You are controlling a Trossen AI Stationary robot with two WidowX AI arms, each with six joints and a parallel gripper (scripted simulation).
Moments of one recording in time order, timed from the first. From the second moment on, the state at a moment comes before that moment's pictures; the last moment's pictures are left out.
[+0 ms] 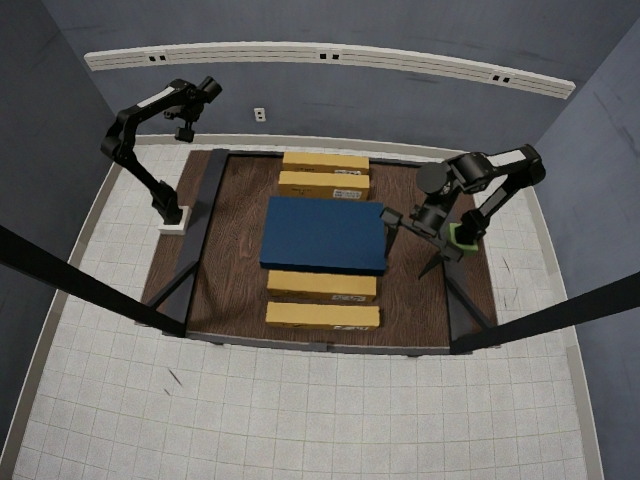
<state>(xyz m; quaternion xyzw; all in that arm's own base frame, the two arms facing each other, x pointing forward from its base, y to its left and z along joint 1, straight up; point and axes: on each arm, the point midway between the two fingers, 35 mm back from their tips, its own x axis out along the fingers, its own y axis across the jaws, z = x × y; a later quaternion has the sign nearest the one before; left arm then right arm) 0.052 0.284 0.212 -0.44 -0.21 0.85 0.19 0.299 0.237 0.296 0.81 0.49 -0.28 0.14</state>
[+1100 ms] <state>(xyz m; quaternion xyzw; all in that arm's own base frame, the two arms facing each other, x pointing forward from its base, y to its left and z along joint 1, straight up) 0.052 0.284 0.212 -0.44 -0.21 0.85 0.19 0.299 0.237 0.296 0.81 0.49 -0.28 0.14</state>
